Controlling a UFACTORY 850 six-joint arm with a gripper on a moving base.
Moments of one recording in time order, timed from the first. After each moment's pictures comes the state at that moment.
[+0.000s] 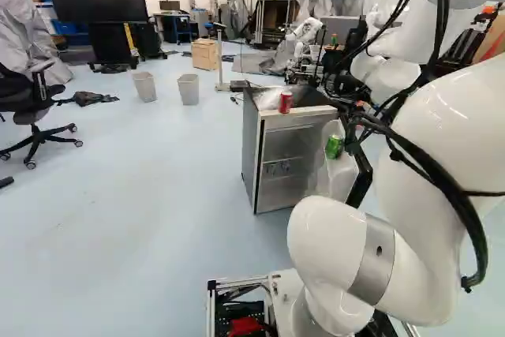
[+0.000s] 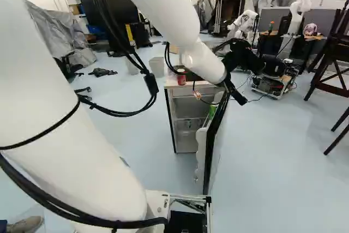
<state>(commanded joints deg) -38.0 2.2 -39.0 32.6 10.6 2.4</state>
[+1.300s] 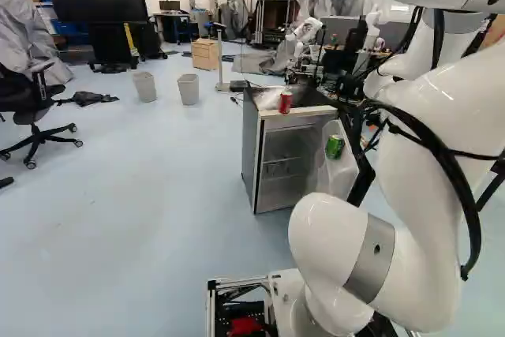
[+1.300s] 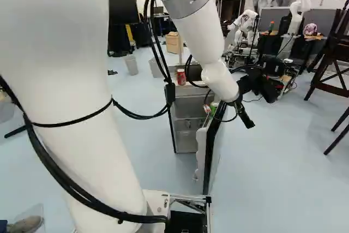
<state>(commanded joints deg) -43.2 -9.2 -41.2 34.6 10.4 2.4</state>
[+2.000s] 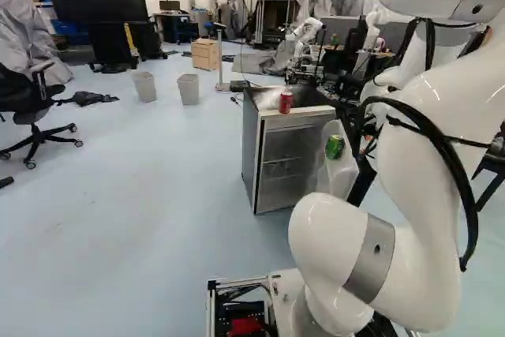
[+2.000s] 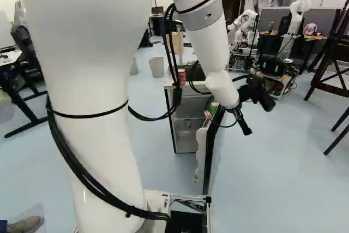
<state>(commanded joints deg) -43.3 -15.9 -43.1 34.6 10.4 2.4</state>
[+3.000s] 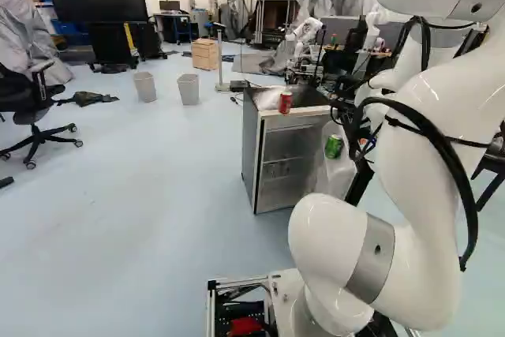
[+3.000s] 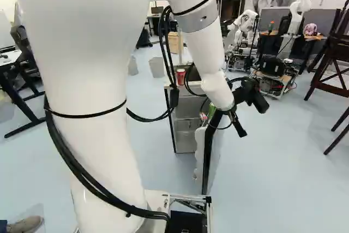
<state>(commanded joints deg) -41.4 -14.0 -40.2 34.6 10.4 2.4</state>
